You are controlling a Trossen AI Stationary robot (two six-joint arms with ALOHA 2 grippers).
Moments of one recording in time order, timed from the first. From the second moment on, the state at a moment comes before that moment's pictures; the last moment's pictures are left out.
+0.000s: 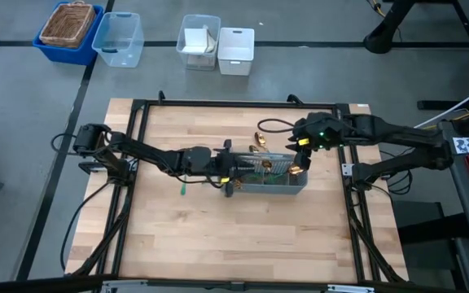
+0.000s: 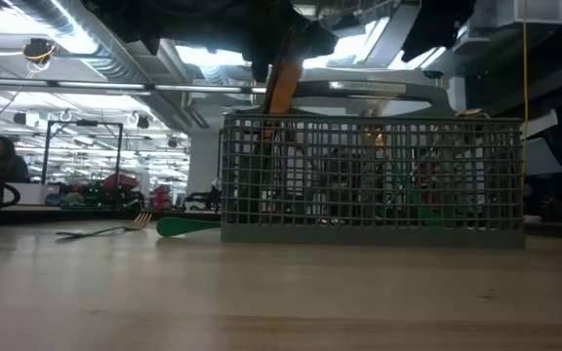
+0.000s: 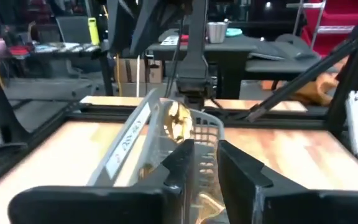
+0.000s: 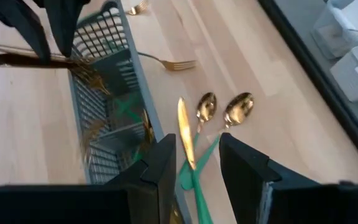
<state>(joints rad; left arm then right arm) -0.07 1.61 0.87 0.64 -0.16 0.00 -0.11 1.14 1.24 -0.92 0.12 0.19</state>
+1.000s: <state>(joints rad) 0.02 0.96 0.87 -0.35 -0.40 -0.82 -0.46 0.95 1.07 -0.77 -0.19 0.04</state>
